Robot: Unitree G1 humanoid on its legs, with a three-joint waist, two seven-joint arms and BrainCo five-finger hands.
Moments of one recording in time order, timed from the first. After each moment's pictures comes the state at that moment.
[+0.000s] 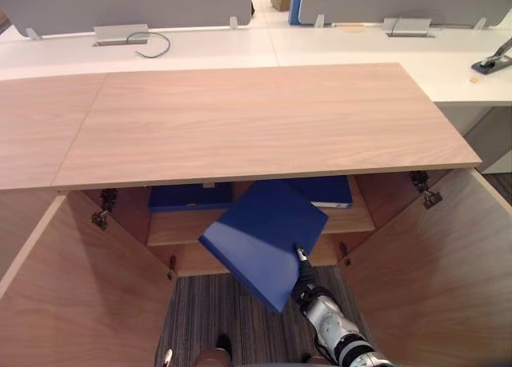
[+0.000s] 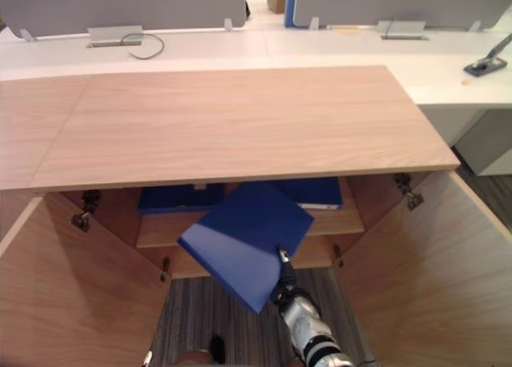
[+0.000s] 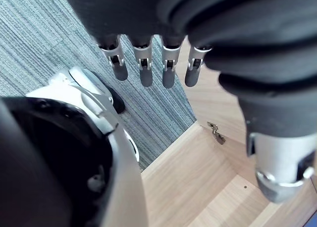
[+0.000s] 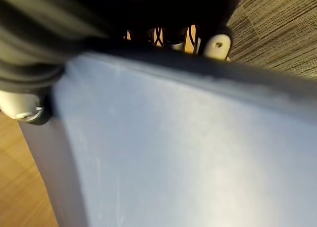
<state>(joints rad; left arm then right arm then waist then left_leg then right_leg) 0.30 0.02 0.24 0.93 -0.71 -0.08 -0.13 -0.15 -0.01 0.20 0.84 0.77 -0.04 0.09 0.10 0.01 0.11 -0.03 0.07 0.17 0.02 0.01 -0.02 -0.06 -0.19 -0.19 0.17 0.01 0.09</state>
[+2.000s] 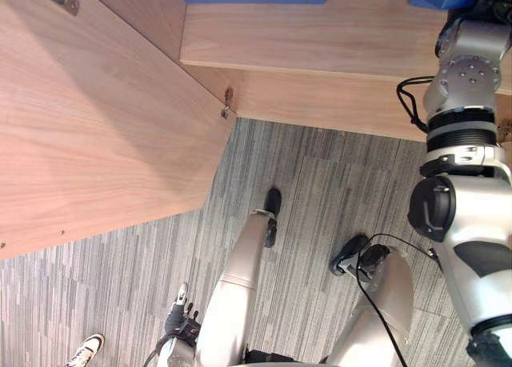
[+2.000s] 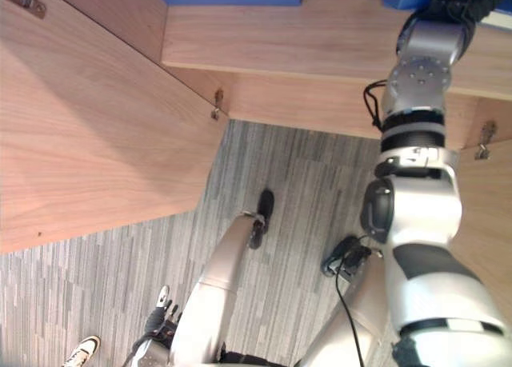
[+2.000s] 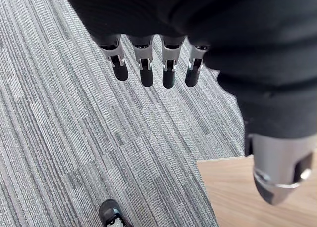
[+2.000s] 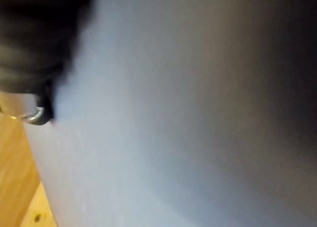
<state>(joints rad) 0.08 -0.06 0.25 0.82 -0.69 -0.11 0.03 -1.42 -0.48 -0.16 0.86 1.43 -0.31 -0.40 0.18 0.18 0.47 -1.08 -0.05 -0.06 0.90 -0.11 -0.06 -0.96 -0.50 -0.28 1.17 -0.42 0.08</state>
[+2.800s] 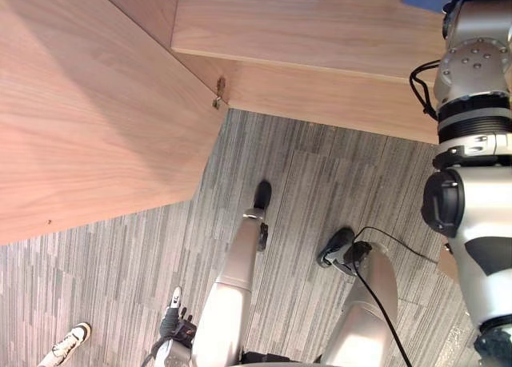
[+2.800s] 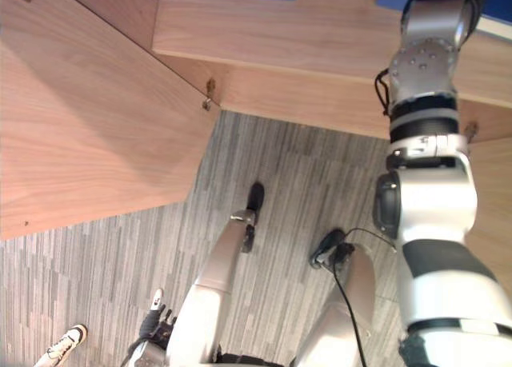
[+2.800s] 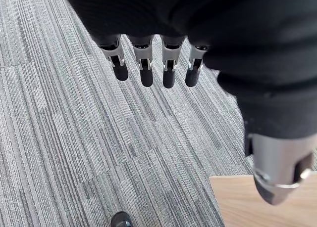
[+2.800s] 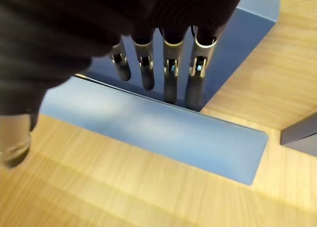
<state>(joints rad) 0.07 -0.06 0.31 0.83 -0.67 -0.11 0.05 -1.46 -0.53 -0.01 0.89 1.36 -0.31 -0.41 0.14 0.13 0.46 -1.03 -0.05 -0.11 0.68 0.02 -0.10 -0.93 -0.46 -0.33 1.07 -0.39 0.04</state>
